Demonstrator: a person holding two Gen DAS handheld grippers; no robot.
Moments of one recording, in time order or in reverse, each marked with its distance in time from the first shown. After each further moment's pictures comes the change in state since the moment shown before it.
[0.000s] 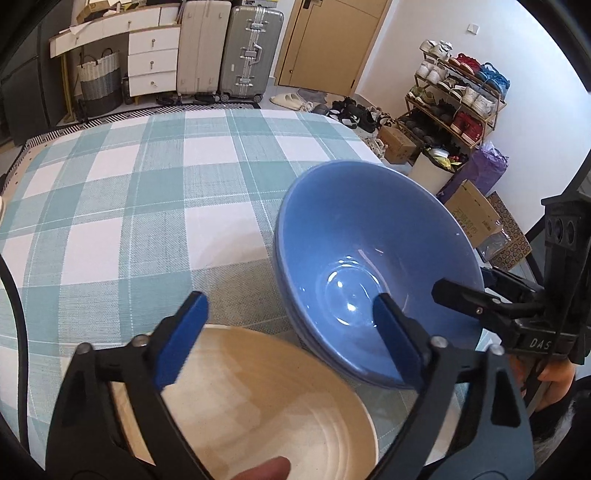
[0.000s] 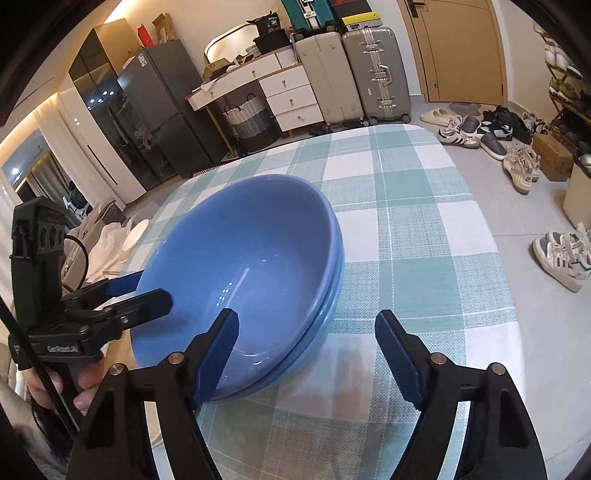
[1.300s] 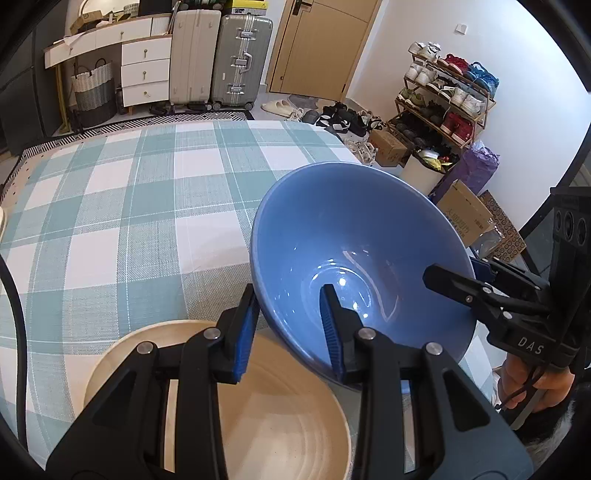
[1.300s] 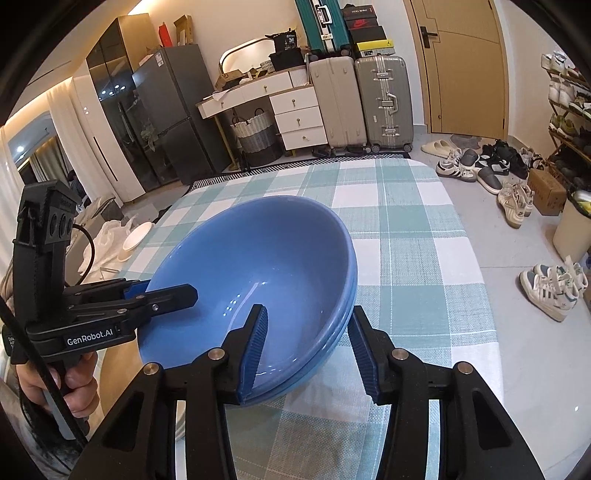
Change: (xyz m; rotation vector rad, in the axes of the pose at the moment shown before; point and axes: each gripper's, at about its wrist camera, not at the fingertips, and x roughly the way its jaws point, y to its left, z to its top) left arm -0.012 -0.008 0.004 0.033 -0.040 -0.012; right arm -0.031 0.025 0.000 -0.094 -0.082 -0.057
